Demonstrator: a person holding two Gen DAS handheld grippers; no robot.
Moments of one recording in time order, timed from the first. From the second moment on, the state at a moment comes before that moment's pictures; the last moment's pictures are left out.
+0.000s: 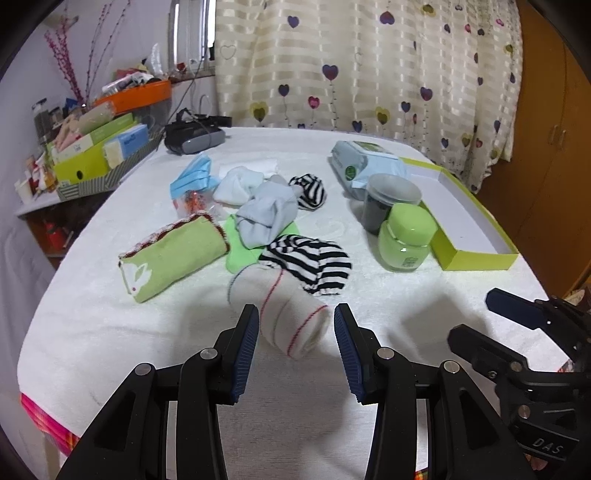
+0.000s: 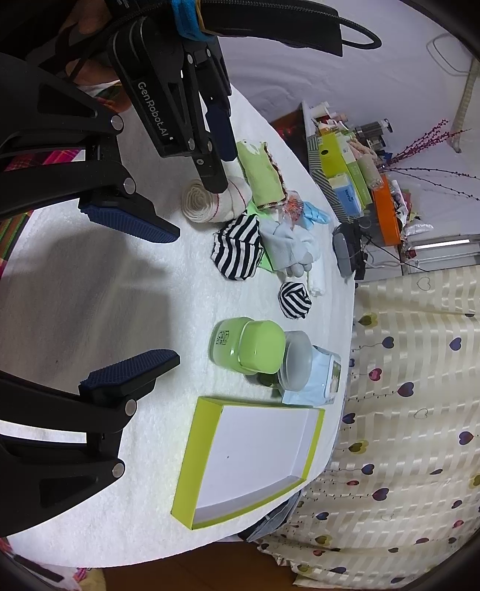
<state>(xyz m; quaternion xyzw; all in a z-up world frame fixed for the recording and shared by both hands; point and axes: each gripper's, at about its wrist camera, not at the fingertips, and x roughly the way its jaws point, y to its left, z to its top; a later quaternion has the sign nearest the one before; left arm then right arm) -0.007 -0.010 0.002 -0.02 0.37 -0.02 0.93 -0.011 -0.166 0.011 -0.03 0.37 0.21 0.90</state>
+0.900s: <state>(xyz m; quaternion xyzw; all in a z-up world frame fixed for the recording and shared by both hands) -0.012 -0.011 0.010 -0.03 0.36 -0.03 0.93 -0.012 -0.168 0.014 -0.04 0.37 0.21 0.91</state>
